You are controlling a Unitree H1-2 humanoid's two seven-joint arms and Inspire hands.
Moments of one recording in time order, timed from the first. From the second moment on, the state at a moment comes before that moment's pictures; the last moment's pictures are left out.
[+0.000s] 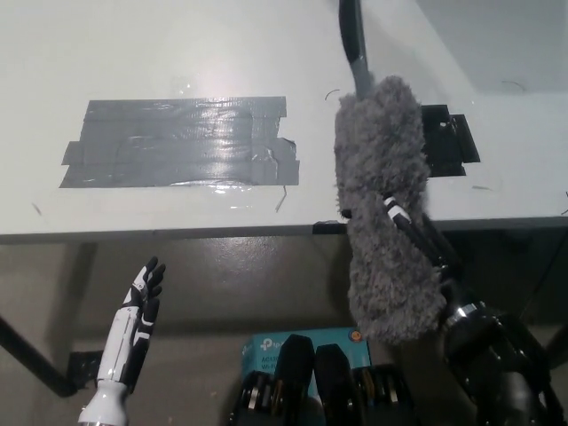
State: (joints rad) left_arm -0.09 0.18 -0.08 0.29 0.14 -0.43 0.11; right_arm -0.33 0.03 -0.01 -0.07 0.90 0.46 -0.03
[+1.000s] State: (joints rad) left_arm -0.11 0.18 -0.07 0.28 0.14 -0.43 0.11; right_arm -0.38 0.02 0.10 -0.26 1.37 0.47 -0.47
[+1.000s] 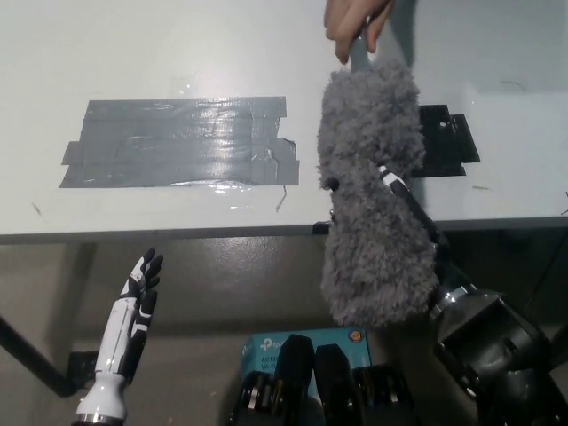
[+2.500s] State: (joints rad) left_arm -0.09 0.18 -0.06 0.29 0.14 -0.43 0.11; right_arm -0.12 -0.28 0.32 -0.17 0.62 0.35 -0.32
